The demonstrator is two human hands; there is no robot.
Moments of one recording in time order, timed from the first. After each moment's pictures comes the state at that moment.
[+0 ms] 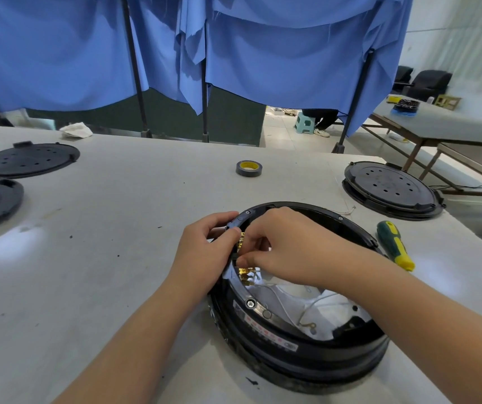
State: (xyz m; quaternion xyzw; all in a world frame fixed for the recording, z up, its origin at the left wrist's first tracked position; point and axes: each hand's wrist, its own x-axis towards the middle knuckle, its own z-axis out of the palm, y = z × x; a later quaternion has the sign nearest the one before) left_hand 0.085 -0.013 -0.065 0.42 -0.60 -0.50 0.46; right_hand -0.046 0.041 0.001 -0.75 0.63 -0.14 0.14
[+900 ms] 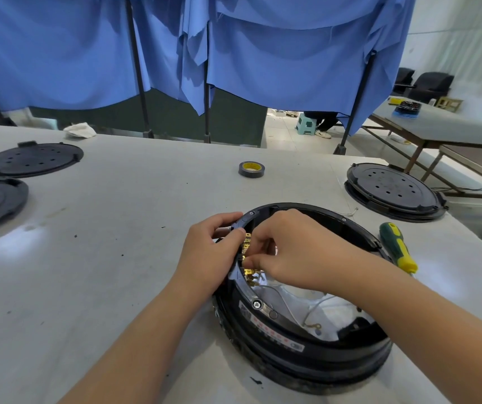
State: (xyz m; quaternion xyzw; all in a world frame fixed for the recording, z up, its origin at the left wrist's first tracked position) left_hand 0.083 -0.012 -0.065 0.42 -0.61 -0.50 0.46; right_hand -0.045 0.046 -0.001 -0.75 0.63 -0.15 0.13
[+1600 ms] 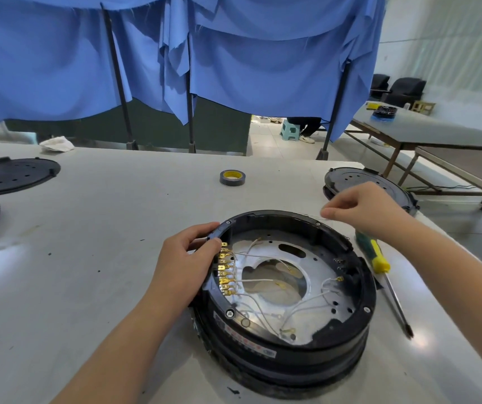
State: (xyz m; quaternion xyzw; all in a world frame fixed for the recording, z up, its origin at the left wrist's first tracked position) left_hand 0.085 -0.010 -0.063 0.43 -0.59 -0.52 0.45; right_hand -0.201 0.042 -0.001 -0.57 0.76 -0.29 0.10
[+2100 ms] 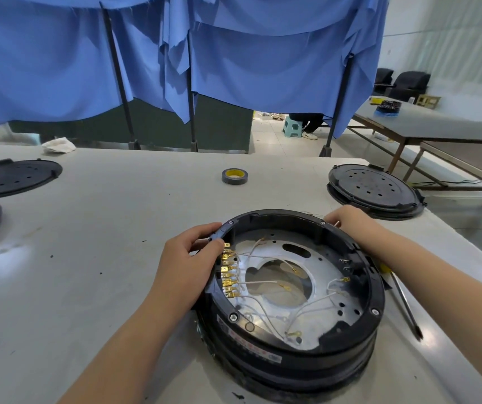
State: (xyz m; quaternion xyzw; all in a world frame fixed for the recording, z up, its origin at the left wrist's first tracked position) left_hand 0.085 -0.014 -0.067 0.42 -0.60 -0.51 0.46; right_hand -0.216 0.012 -0.049 -0.56 0.80 -0.15 0.13
